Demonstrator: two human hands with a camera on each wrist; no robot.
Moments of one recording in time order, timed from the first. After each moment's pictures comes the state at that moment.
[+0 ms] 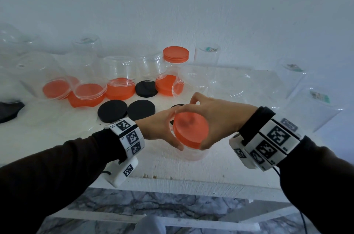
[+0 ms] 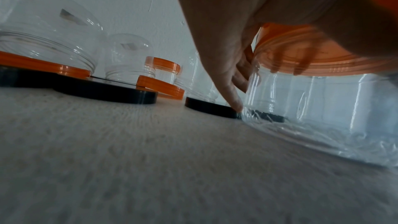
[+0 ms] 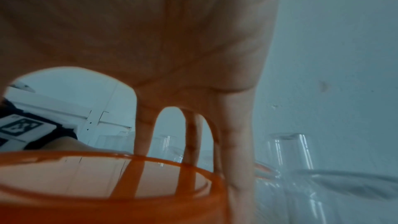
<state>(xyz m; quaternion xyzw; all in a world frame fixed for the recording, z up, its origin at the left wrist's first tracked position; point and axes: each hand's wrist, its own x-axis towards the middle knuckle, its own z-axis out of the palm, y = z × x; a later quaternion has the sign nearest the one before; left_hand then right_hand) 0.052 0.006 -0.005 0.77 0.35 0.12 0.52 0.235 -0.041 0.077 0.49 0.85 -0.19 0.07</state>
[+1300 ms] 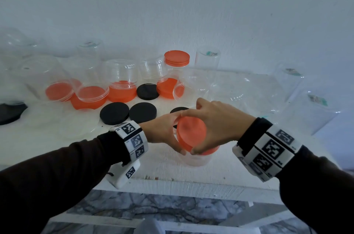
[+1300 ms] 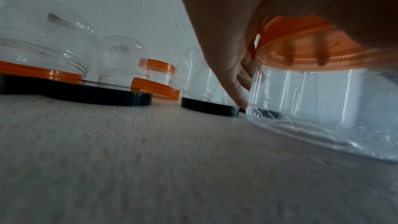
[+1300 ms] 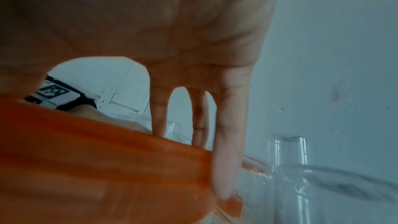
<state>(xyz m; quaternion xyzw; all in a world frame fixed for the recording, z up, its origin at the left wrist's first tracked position) 0.055 0.000 -0.001 0.79 0.36 0.11 0.49 0.223 -0.059 0.077 0.53 0.84 -0.06 0.09</state>
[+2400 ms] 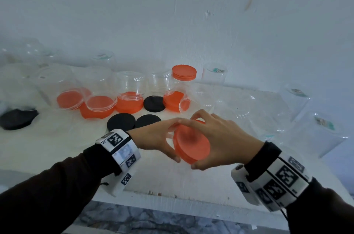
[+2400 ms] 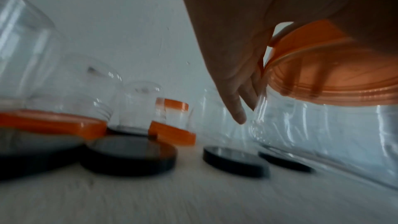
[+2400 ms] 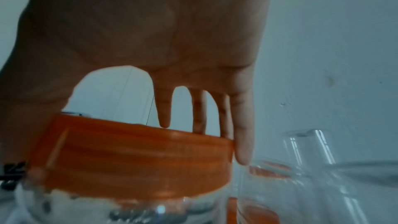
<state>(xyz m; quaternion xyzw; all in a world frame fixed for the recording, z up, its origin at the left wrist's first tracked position) 0.024 0.003 0.025 0.79 0.33 0.12 0.50 0.220 -0.059 0.079 0.49 0.87 -0.07 0.01</state>
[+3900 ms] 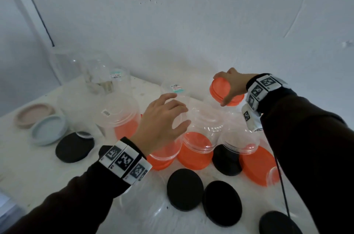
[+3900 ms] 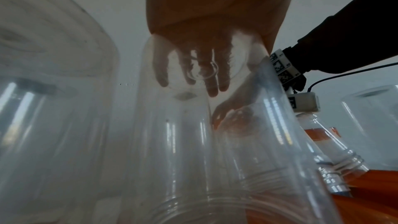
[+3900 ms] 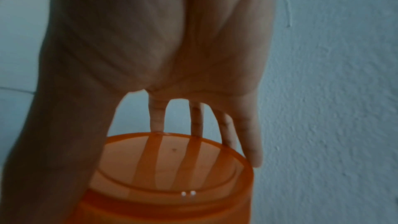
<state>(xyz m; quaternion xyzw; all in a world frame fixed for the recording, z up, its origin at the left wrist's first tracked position) -0.151 0.161 0.035 0.78 0.53 0.32 -0.05 0.051 0.321 0.118 0.57 0.81 -0.07 0.15</state>
